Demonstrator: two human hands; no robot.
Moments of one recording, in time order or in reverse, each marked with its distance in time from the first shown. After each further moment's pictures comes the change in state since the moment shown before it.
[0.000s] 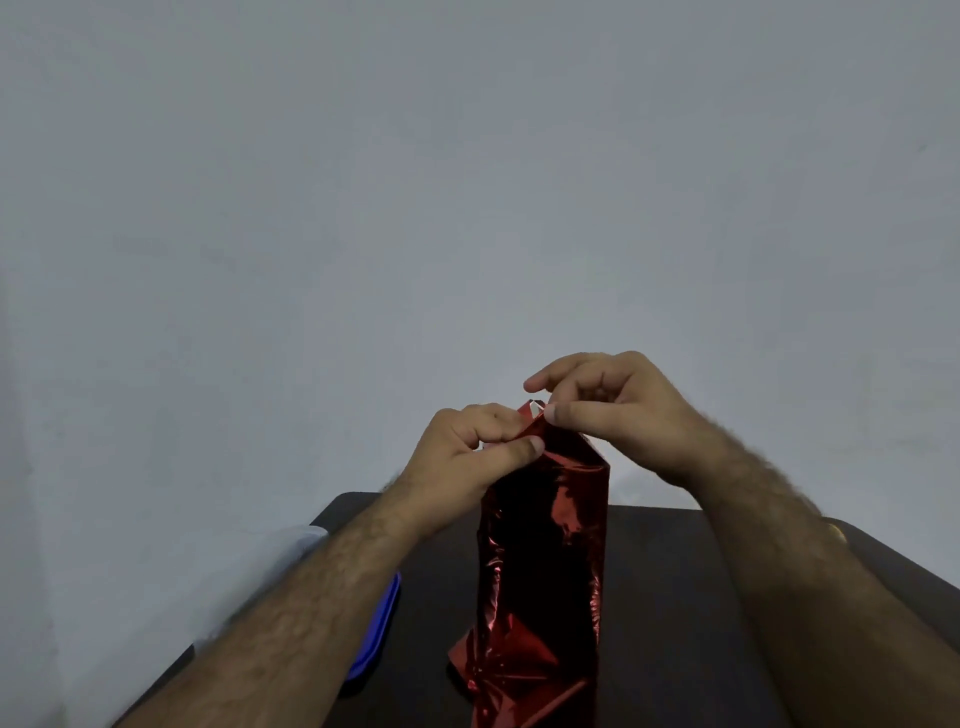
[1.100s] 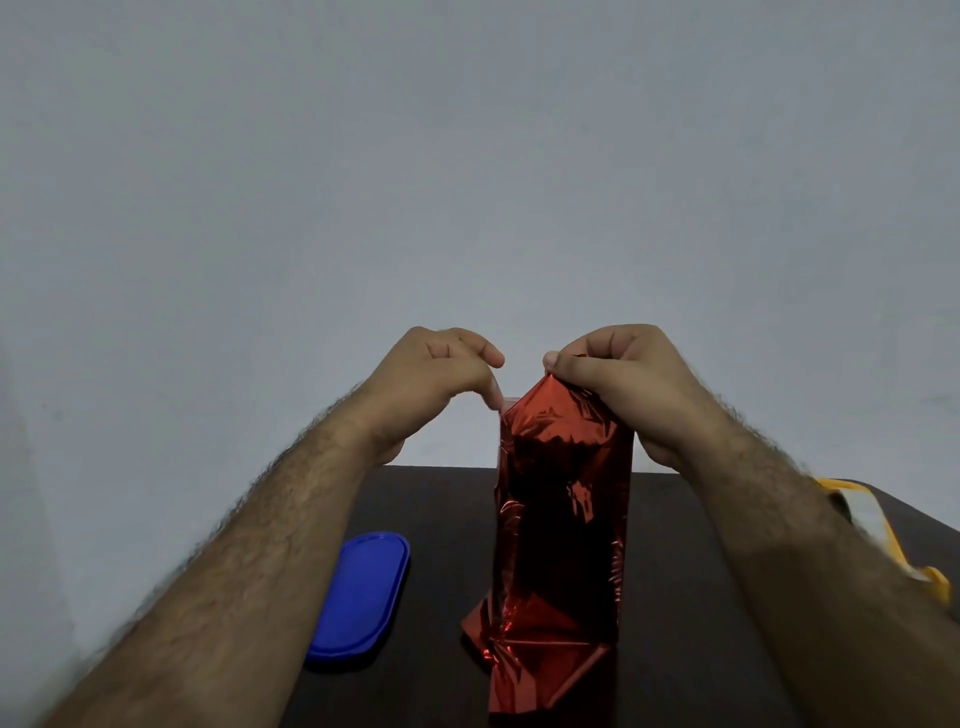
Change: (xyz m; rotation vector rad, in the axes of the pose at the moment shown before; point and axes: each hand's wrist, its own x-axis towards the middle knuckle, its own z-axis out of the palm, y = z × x) left_hand 0.021 0.019 -0.045 0.179 -0.024 -0.207; right_hand 0.005 0.009 0.029 0.165 0.260 0.273
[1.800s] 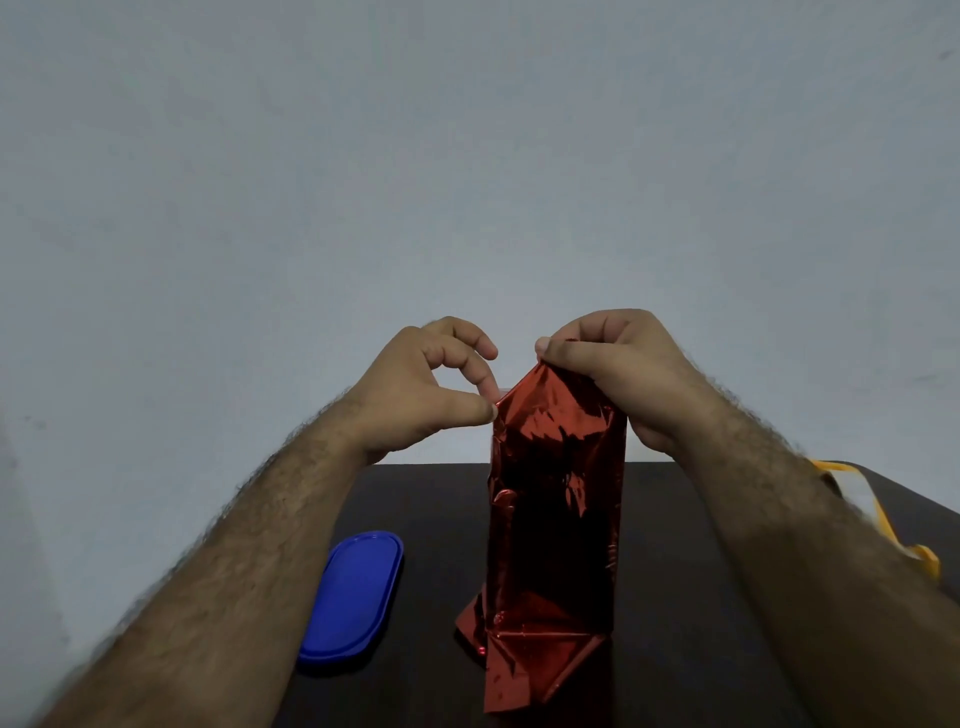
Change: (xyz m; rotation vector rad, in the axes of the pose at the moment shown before) left_hand -0.003 -0.006 0.001 0.224 -0.037 0.146; right_hand 0.002 0.003 -0.005 0.044 -0.003 0.004
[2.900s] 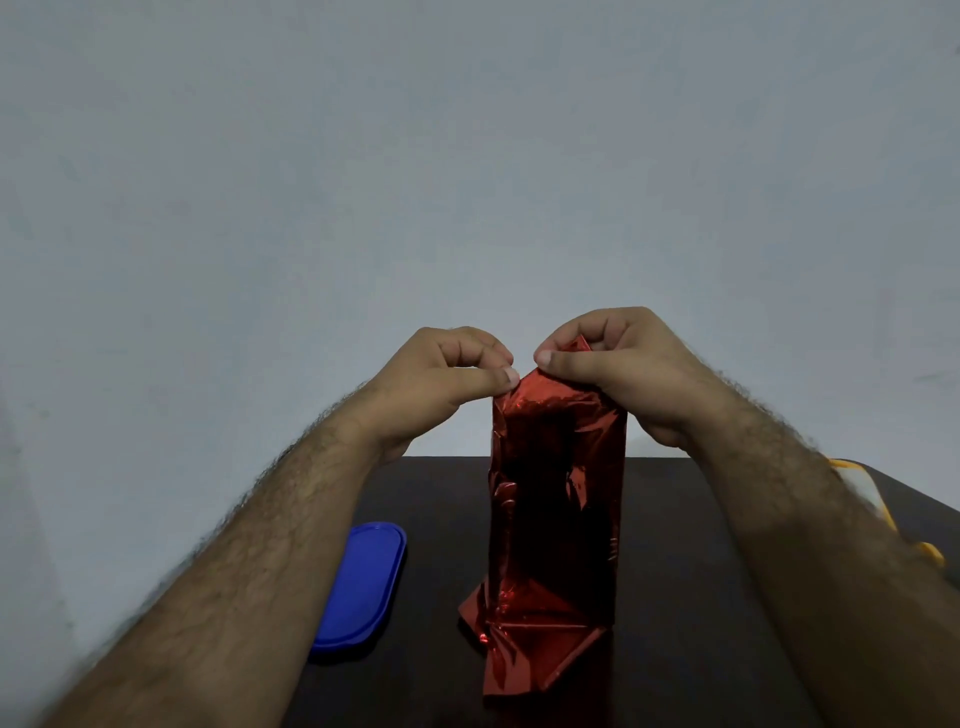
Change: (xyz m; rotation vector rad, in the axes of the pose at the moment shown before) left_hand 0.009 -0.011 0.012 -0.267 -0.022 -0.101; right_hand 0.002 0.004 -0.004 -0.040 -0.129 -0.030
